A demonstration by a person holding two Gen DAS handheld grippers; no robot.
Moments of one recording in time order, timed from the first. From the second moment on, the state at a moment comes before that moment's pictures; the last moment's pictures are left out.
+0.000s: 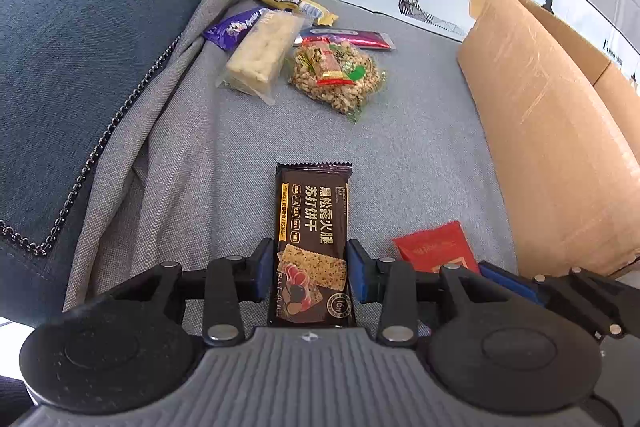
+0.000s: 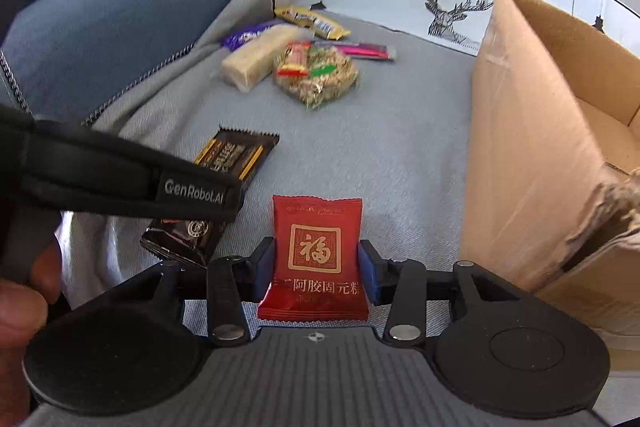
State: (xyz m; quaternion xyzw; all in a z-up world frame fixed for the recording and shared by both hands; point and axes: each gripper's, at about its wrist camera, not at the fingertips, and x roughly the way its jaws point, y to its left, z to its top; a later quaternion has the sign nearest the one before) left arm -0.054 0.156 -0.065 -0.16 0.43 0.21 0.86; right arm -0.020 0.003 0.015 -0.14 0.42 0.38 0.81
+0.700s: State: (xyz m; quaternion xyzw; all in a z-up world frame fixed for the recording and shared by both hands) left arm -0.054 0.151 -0.067 -0.15 0.43 0.20 0.87; right arm -0.017 0.000 0.006 -0.15 0.44 0.38 0.80
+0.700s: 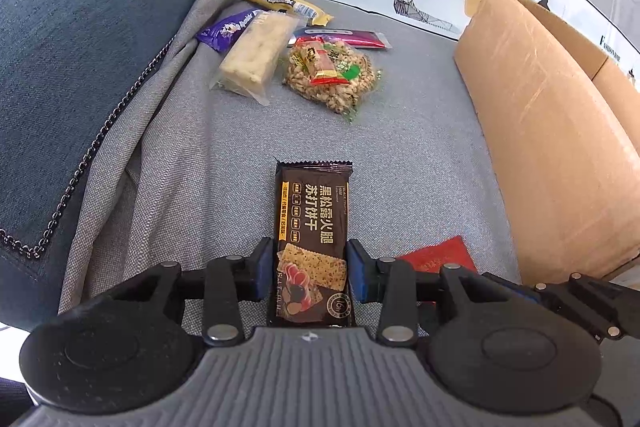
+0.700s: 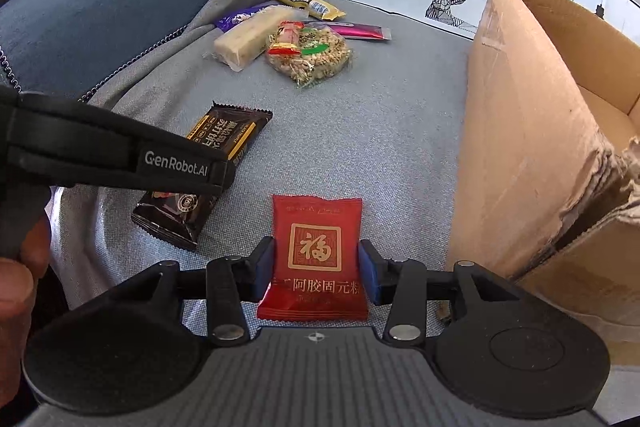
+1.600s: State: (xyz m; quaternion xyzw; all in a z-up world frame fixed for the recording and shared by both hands) left arm -0.059 0.152 -0.063 -0.14 0.41 0.21 0.87; right arm -0.020 -0.002 0.014 -0.15 0.42 0.38 0.81
